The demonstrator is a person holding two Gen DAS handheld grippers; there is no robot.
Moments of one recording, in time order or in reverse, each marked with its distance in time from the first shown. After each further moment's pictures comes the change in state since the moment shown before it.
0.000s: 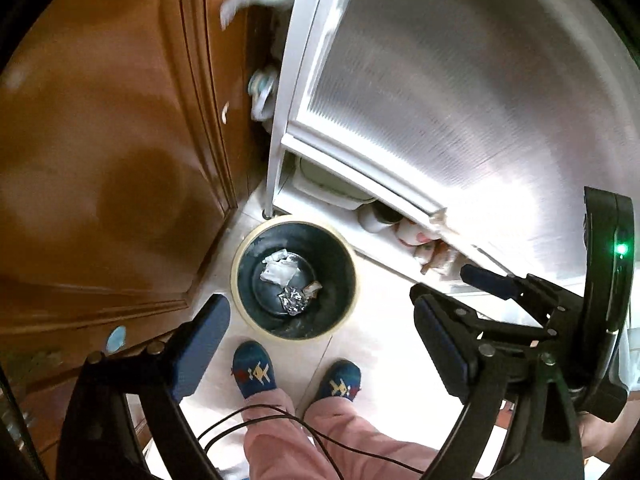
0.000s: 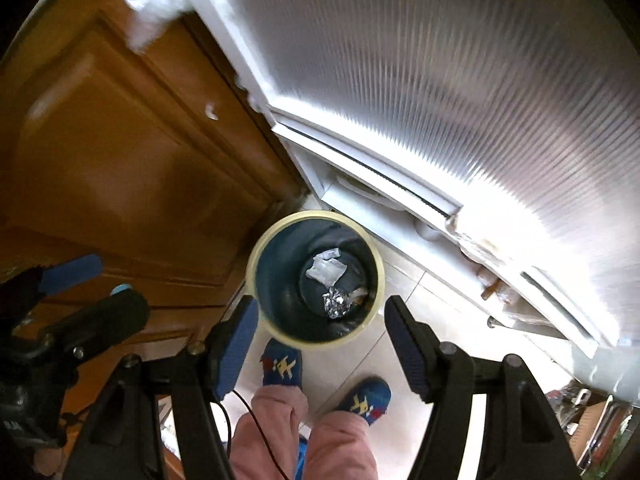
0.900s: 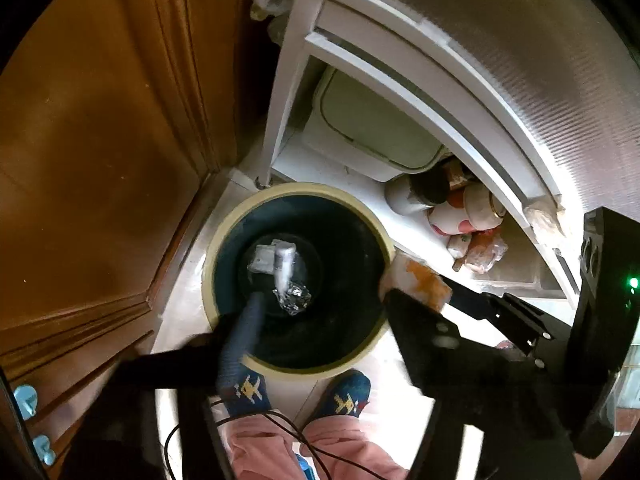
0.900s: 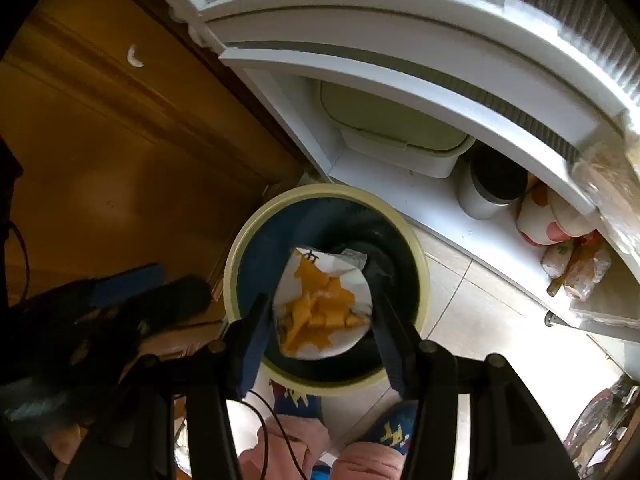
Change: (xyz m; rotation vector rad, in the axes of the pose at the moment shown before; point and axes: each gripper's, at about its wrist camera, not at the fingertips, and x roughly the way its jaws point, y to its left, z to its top) left arm 0.186 0.051 0.003 -0.055 0.110 -0.028; right arm 0.160 -0.025 -0.011 0.088 0.031 0.096
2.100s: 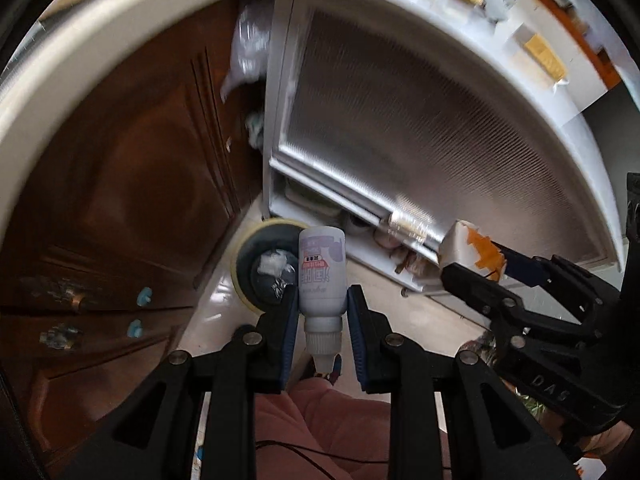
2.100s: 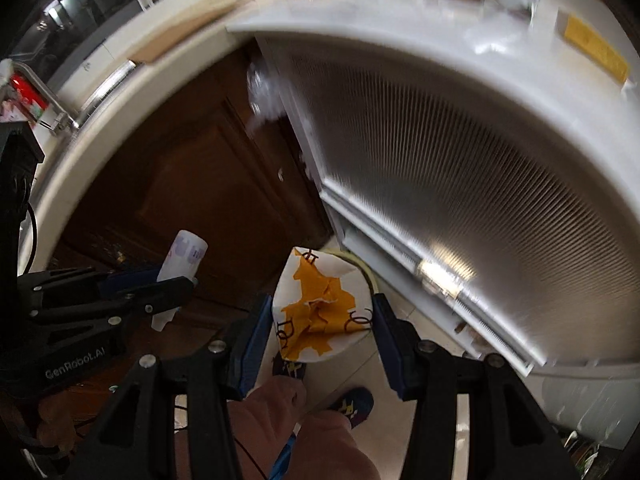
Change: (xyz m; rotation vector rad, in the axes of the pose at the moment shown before) left arm -0.281 -0.117 -0.061 0.022 -0.123 0.055; right arm -0.309 0.075 -0.018 -0.232 -0.158 -0.041
